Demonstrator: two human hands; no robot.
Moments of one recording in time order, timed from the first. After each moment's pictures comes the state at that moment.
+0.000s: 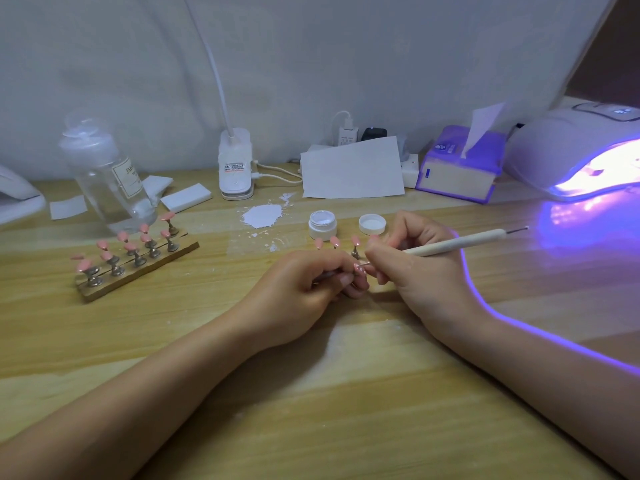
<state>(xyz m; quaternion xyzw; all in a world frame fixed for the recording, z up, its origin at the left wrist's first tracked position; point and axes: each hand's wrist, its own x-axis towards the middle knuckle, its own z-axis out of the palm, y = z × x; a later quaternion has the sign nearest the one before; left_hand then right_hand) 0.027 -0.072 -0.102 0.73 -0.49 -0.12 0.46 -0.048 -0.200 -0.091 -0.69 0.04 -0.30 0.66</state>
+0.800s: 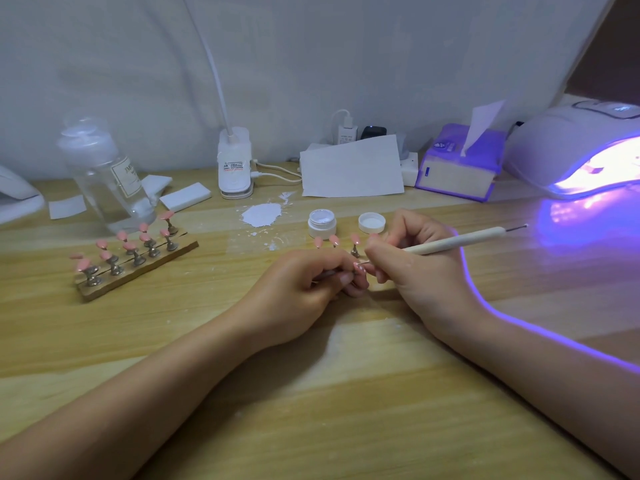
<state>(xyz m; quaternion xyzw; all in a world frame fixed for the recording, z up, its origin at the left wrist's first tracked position) 0.028 -0.072 -0.103 0.73 -0.50 -0.12 0.46 -0.048 -0.200 -0.091 -0.70 0.05 -0.31 0.65</state>
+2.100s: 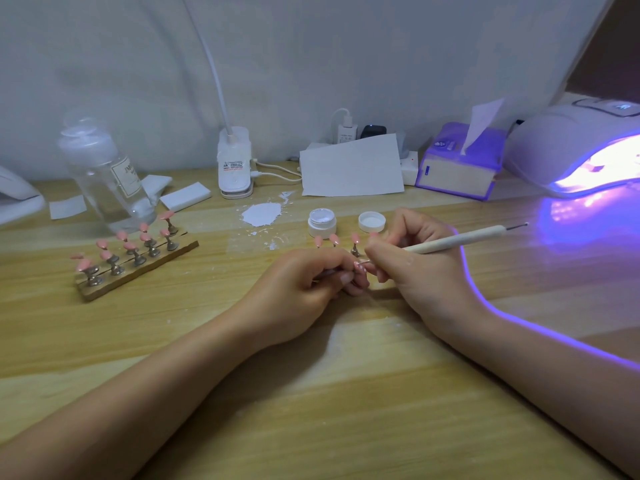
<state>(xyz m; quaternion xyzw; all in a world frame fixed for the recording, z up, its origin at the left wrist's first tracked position) 0.027 -0.072 -0.102 0.74 -0.49 -0.12 0.45 -0.049 -0.201 -0.092 -0.70 0.06 -0.32 0.64</state>
